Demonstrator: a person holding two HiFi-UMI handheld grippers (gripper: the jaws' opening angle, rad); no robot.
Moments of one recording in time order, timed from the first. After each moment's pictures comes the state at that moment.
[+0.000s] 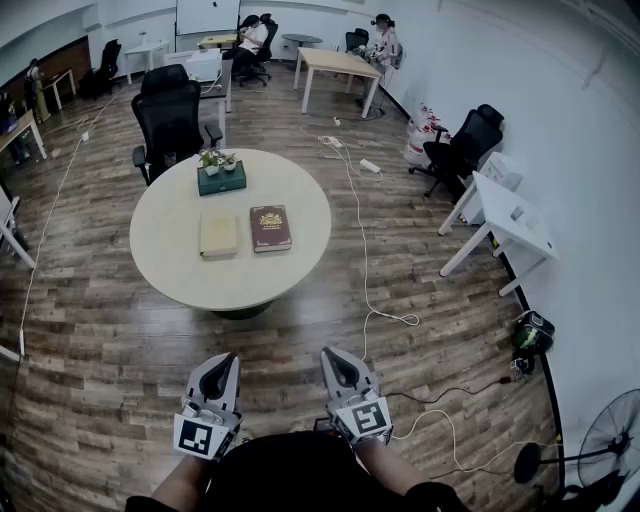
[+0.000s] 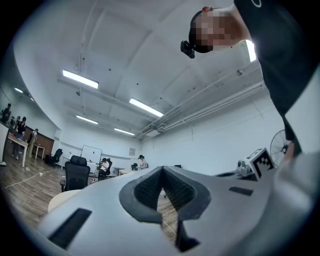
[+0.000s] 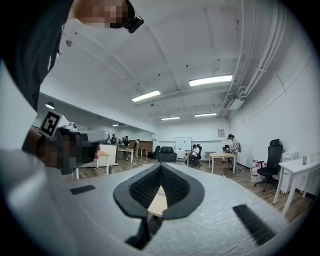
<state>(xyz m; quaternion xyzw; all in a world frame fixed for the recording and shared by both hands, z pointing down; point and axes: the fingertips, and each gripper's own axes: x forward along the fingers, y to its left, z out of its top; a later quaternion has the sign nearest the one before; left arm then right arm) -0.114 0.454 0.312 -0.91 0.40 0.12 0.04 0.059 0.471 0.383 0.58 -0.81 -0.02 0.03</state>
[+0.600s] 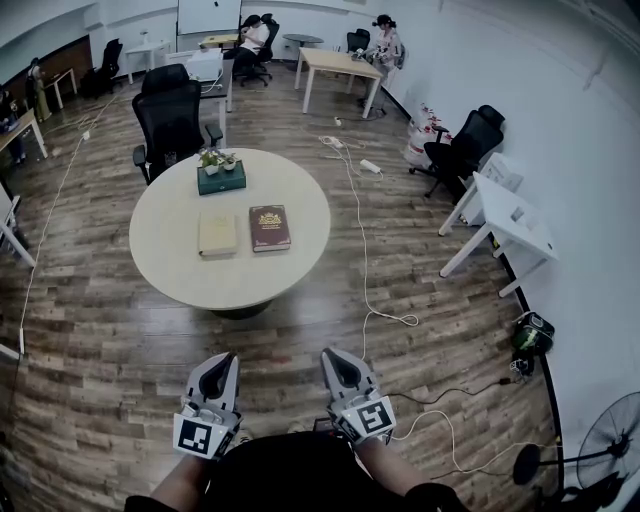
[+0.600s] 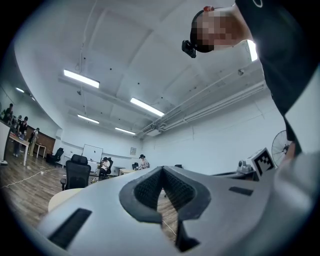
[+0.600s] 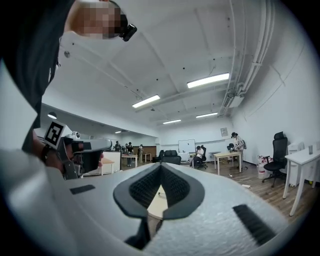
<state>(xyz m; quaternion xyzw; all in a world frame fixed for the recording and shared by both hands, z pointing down) -0.105 0.456 0.323 -0.91 0.40 0.09 0.02 0.065 0.477 0.375 0.56 -0.83 -0.01 -0.02</state>
